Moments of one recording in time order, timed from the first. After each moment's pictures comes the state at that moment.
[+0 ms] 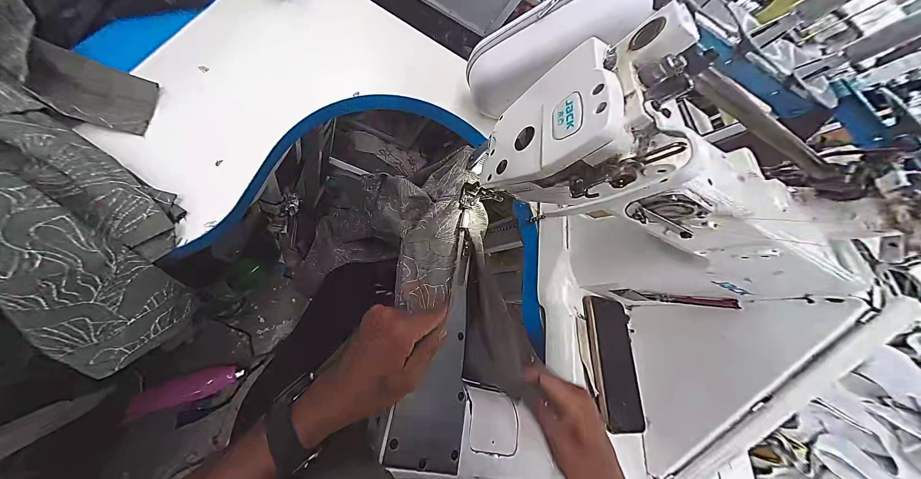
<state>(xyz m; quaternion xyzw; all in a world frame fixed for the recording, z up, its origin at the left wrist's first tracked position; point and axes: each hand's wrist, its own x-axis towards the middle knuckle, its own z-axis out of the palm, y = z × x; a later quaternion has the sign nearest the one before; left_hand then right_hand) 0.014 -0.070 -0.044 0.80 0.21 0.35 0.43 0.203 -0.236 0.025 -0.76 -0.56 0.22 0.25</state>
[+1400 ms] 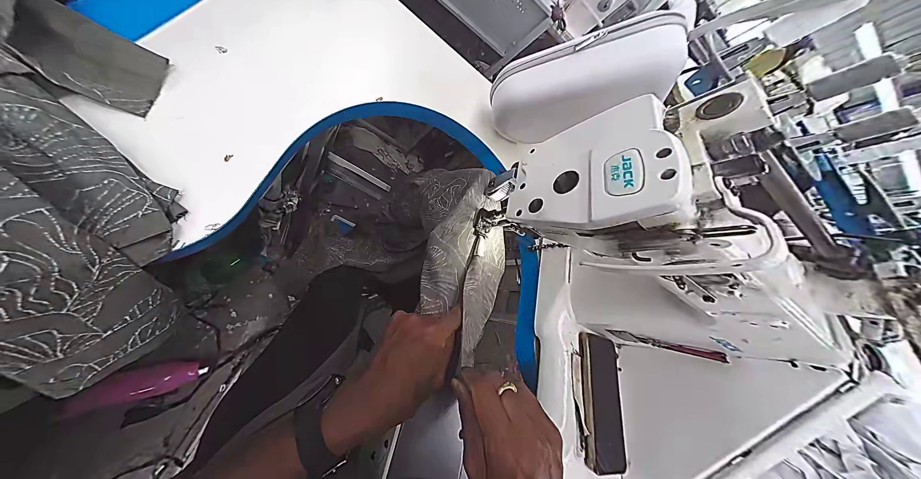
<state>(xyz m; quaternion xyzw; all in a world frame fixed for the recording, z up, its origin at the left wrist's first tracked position) 0.039 -0.062 -0.046 0.79 0.26 0.36 0.42 0.131 -0.164 0.035 -0.72 -0.68 -0.11 0.06</state>
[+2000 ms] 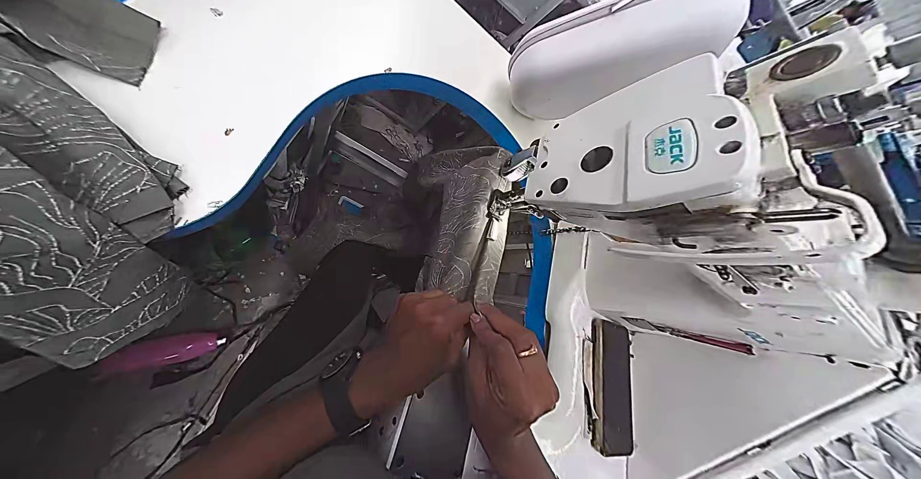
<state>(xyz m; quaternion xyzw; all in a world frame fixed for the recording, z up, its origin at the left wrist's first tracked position) 0.056 -0.068 -0.068 0.76 0.25 0.49 0.35 0.156 -0.139 -0.022 -0.67 -0.64 -0.22 0.29</state>
